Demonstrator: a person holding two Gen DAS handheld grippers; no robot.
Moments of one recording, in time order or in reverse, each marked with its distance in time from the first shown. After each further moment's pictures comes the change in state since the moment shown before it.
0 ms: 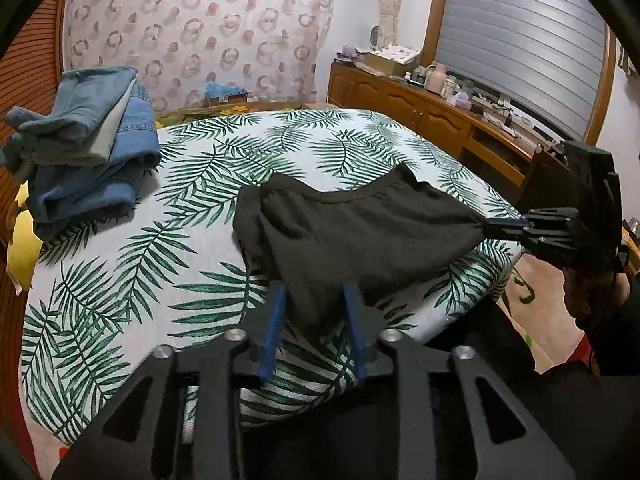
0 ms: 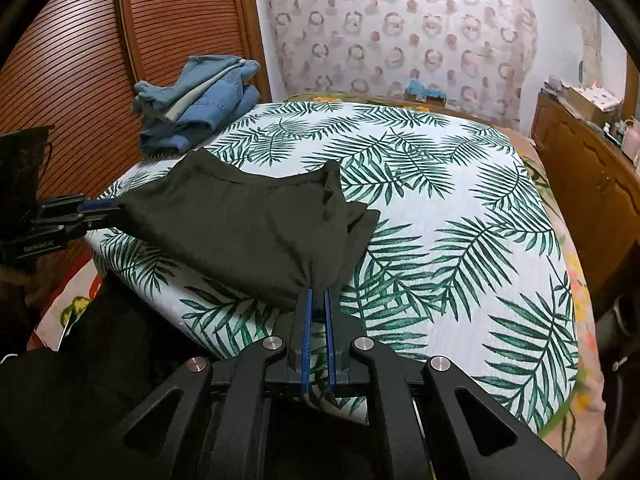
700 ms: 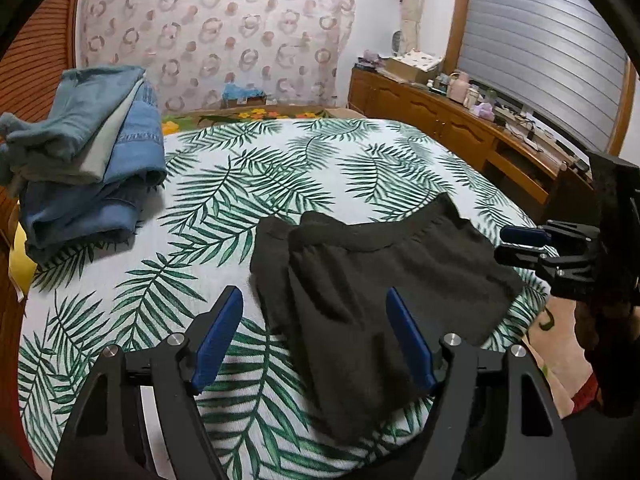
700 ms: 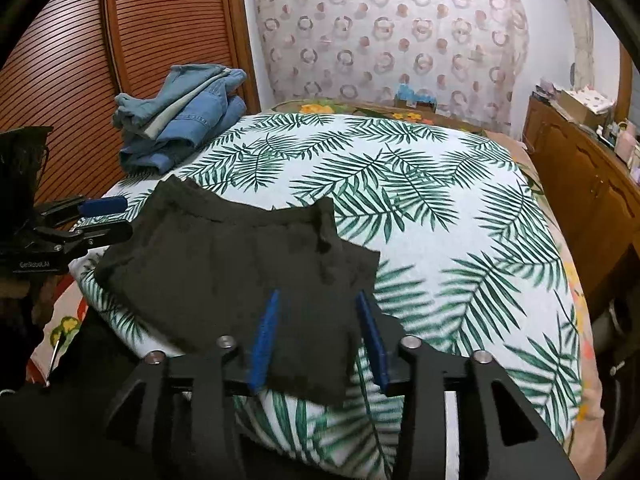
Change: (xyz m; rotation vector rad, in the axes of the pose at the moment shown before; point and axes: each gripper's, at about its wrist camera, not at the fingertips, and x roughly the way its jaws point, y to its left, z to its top) left arm 0.044 0.019 0.028 -0.046 -0.005 0.055; right arm 0.035 0.007 0.028 0.005 -0.017 -0.045
